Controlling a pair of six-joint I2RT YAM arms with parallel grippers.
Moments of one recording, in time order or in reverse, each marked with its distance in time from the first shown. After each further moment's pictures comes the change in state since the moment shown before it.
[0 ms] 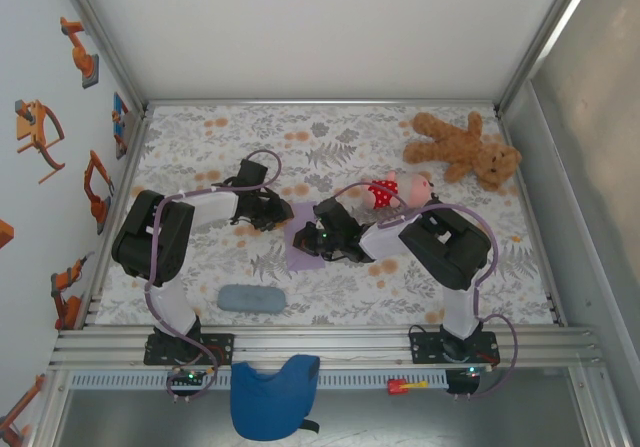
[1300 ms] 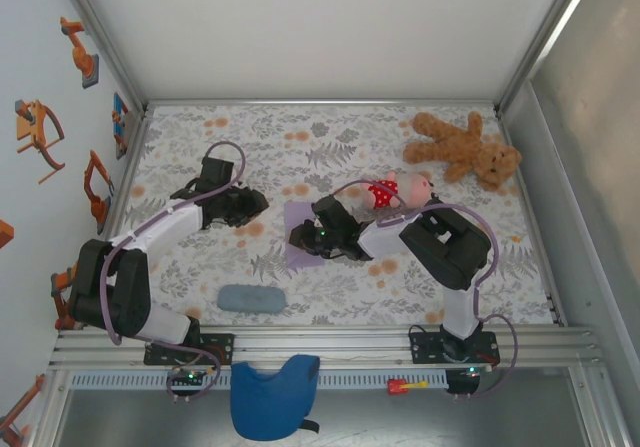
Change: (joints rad) left arm 0.111 -0.371 -0.121 -0.114 -0.056 -0.005; right arm 0.000 0.000 0.026 -0.037 0.000 0.003
